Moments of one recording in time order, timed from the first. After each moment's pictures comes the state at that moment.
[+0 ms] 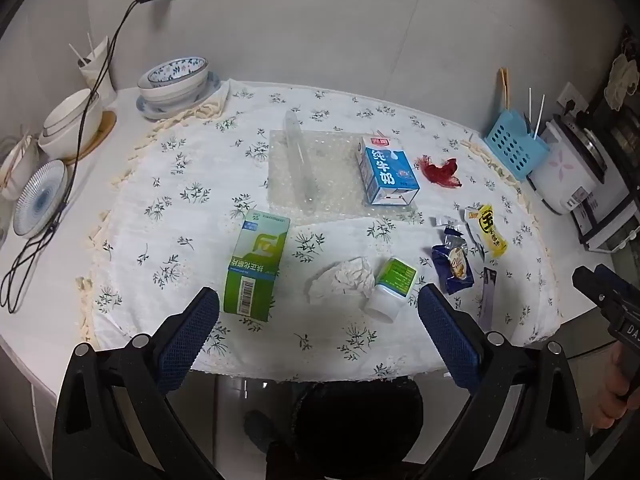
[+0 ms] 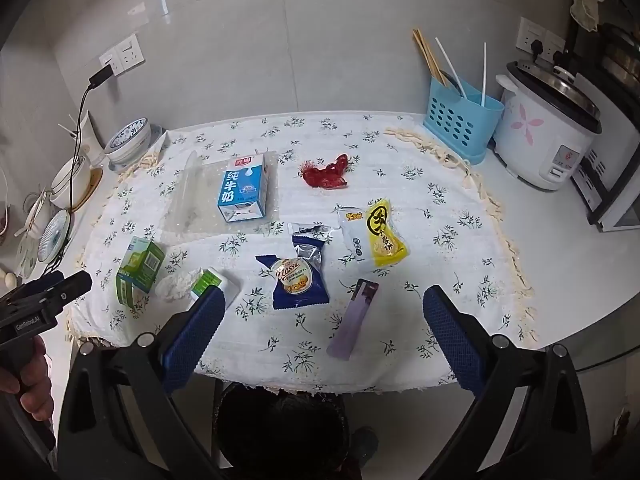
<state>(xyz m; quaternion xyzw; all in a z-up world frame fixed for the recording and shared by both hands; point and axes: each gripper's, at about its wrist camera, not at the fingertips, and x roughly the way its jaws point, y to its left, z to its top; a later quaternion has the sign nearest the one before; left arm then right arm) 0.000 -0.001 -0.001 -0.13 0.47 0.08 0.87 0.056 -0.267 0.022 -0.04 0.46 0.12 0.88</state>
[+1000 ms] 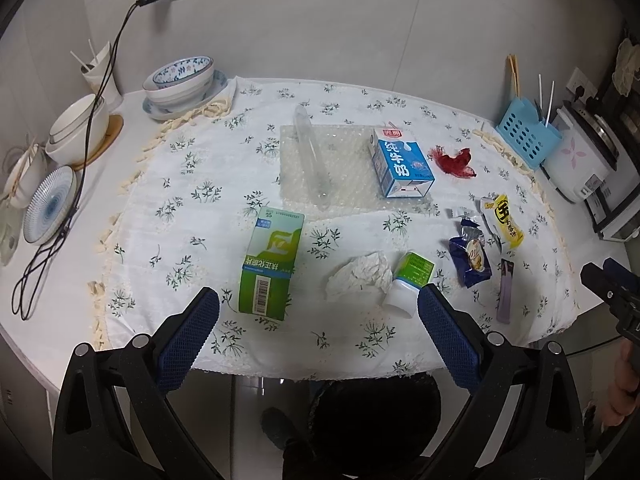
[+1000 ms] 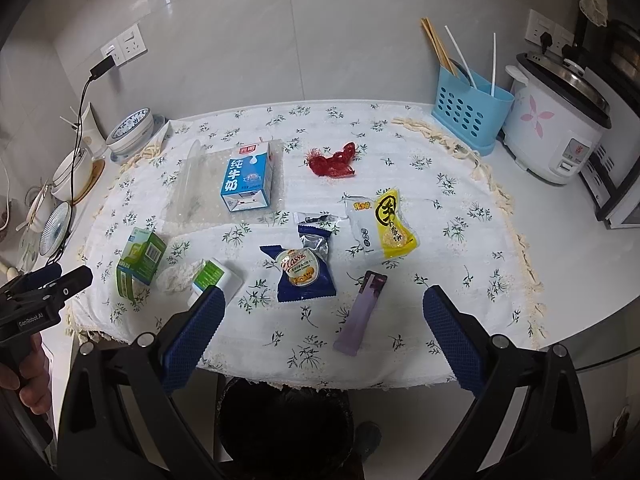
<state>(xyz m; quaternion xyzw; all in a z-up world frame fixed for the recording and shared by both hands) 0.002 0.003 -0.007 -0.10 0.48 0.09 0.87 0.059 -0.261 0.012 -0.03 0.47 0.13 0.87</state>
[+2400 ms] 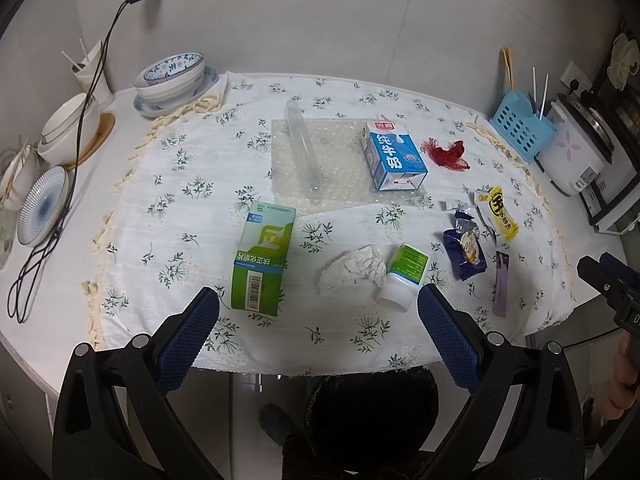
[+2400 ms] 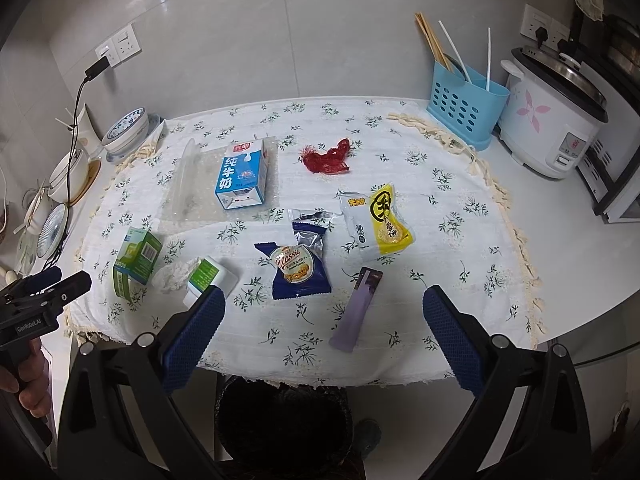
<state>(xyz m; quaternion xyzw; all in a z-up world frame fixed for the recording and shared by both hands) 0.005 -0.002 -0.008 -0.10 0.49 0.08 0.86 0.059 -0.264 0.009 -0.03 0.47 0.12 0.87</state>
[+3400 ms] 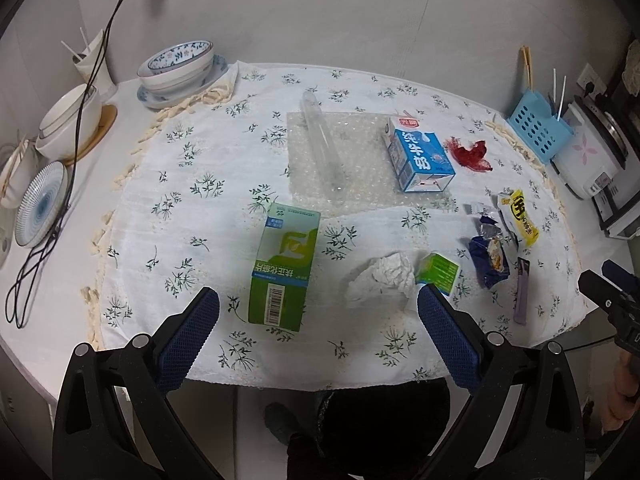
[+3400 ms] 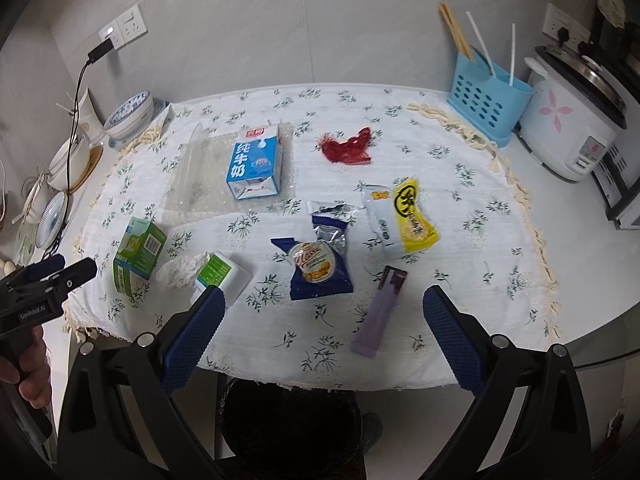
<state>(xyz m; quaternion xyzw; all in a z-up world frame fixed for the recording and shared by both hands) 0.024 0.026 -0.029 -0.10 0.51 0.09 0.85 0.073 -0.224 -0.012 -0.05 0.49 0.14 0.86</state>
